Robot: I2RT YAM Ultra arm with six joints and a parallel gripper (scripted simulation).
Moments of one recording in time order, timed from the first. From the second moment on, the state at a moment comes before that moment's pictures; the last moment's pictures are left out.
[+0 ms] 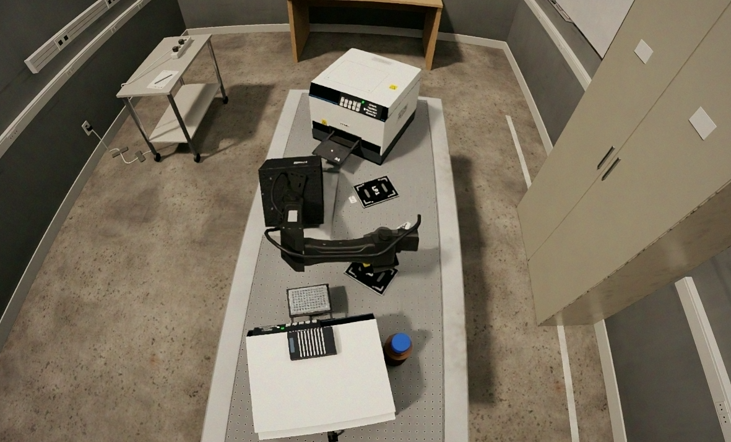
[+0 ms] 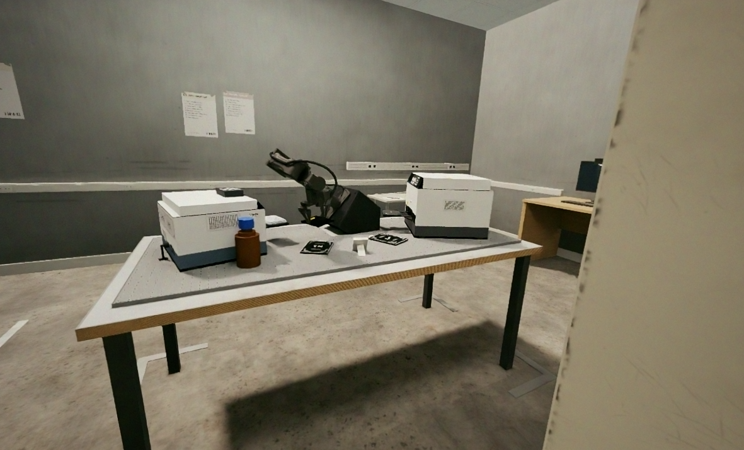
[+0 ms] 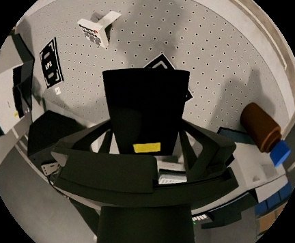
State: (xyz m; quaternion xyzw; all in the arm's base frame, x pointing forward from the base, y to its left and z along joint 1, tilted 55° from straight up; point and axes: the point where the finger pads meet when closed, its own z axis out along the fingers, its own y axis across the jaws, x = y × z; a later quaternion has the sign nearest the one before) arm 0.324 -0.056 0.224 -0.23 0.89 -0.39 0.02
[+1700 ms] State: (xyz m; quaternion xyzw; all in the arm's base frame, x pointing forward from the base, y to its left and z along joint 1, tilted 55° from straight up) arm 0.361 0.015 0.137 -0.25 0.89 -0.39 0.00
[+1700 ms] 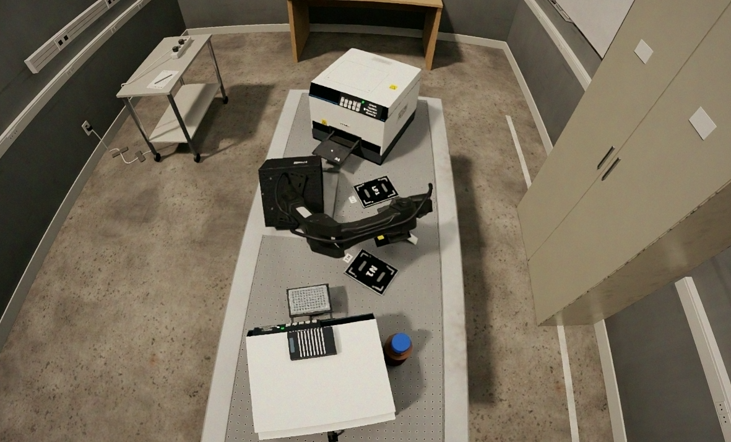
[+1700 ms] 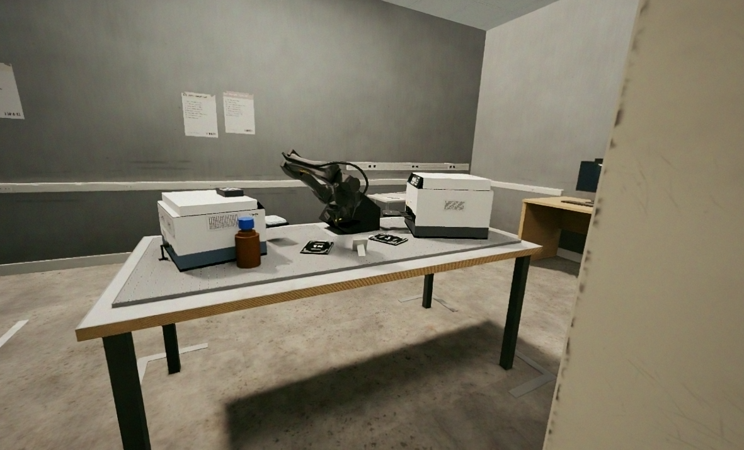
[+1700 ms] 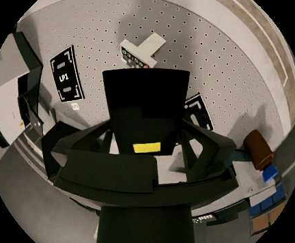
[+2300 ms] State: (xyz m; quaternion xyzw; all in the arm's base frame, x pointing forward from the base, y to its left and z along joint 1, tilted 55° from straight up) arm 0.364 0.041 0.103 -0.26 0.88 -0.40 -0.01
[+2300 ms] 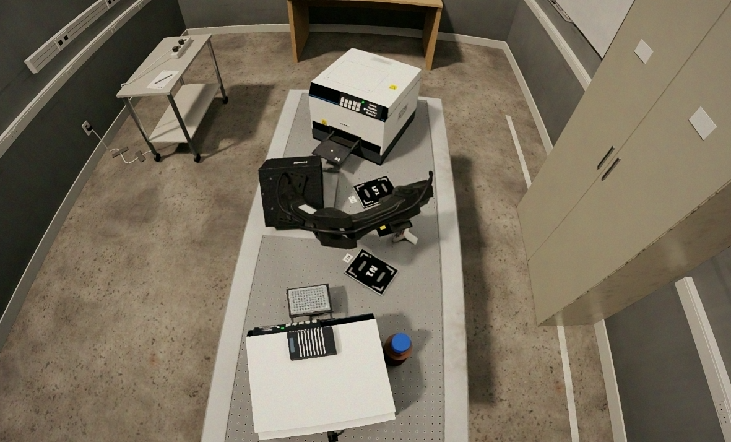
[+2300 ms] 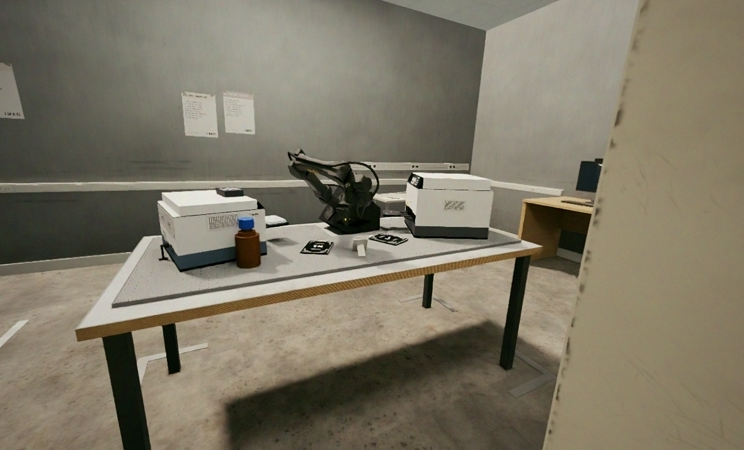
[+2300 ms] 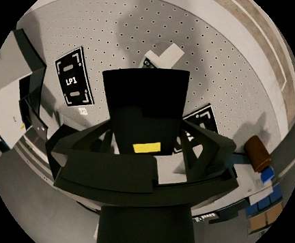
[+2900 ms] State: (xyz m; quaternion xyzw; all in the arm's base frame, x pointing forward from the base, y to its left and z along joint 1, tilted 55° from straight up) arm 0.364 0.066 0.069 -0.26 0.87 -0.41 -0.01
